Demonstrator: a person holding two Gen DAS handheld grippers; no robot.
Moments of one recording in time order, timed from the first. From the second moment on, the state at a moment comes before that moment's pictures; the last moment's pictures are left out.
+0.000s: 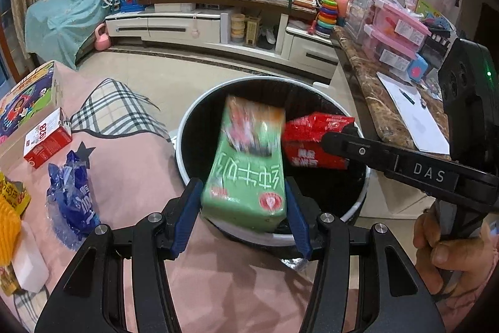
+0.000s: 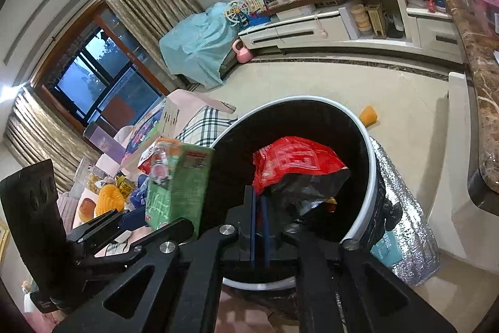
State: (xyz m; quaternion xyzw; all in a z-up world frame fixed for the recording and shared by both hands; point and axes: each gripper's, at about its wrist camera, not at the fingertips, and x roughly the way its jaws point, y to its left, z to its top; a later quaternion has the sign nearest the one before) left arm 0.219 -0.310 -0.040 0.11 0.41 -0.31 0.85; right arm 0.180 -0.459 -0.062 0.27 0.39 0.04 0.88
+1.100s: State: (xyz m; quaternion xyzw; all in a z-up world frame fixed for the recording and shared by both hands) left arm 0.173 -0.138 -0.063 -0.01 0.40 -0.17 0.90; right arm 0.148 -0.355 -0.035 0.20 0.34 0.05 0.92
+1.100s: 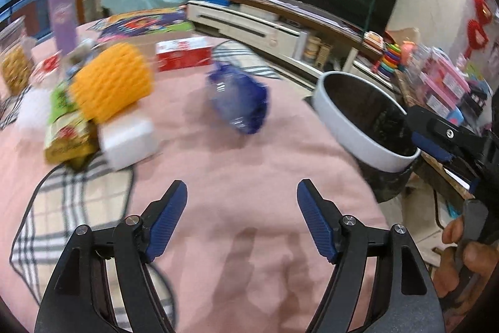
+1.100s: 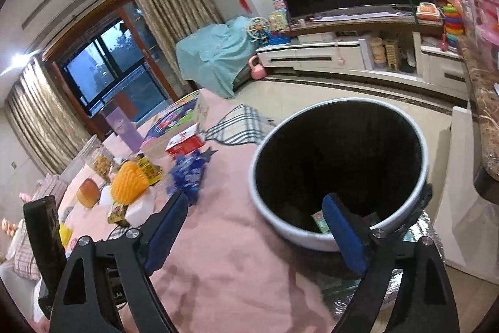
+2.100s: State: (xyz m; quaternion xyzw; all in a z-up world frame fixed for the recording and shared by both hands) left arm 0.191 -0.015 -0.077 -0.09 0.41 -0.06 0.91; right arm 0.188 -0.260 -0.062 0.16 0.37 0.11 0.91
